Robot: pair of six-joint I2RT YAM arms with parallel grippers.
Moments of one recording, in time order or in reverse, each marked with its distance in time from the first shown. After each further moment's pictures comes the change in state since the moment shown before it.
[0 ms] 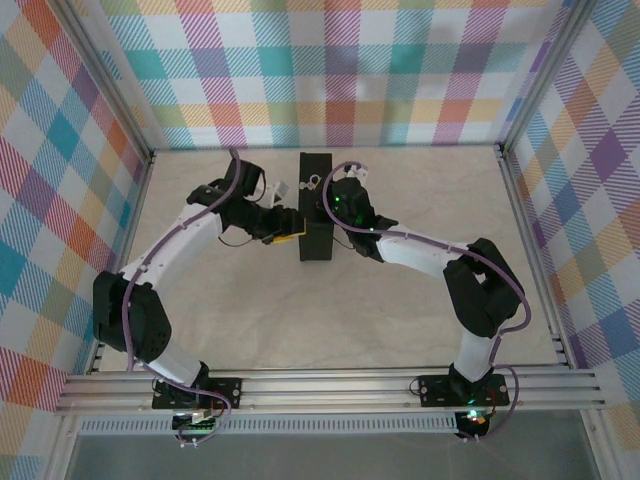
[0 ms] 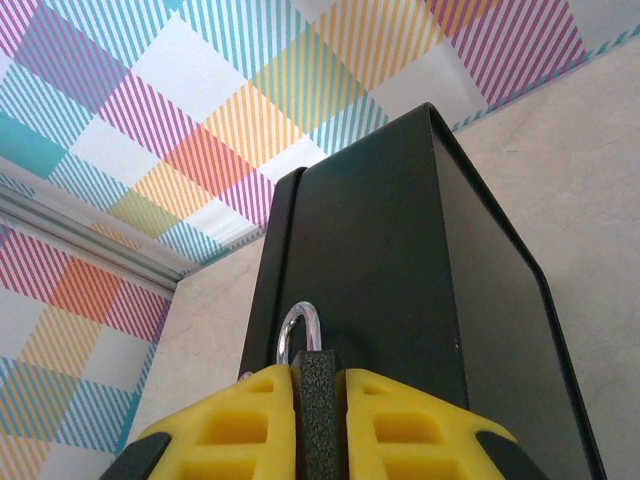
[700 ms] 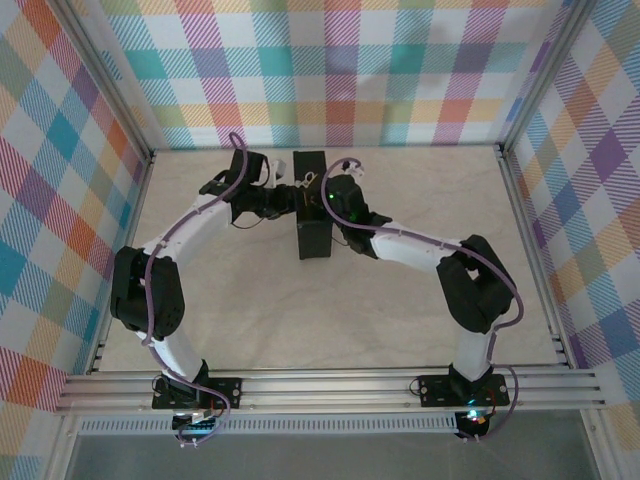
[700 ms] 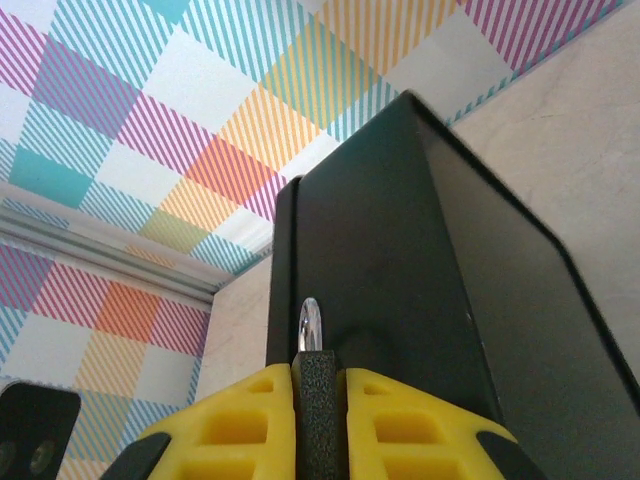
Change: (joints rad) left arm 0.022 0.161 0.027 0.323 -0.101 -0.054; right arm 0.030 0.064 0.080 -0.005 0.000 0.140
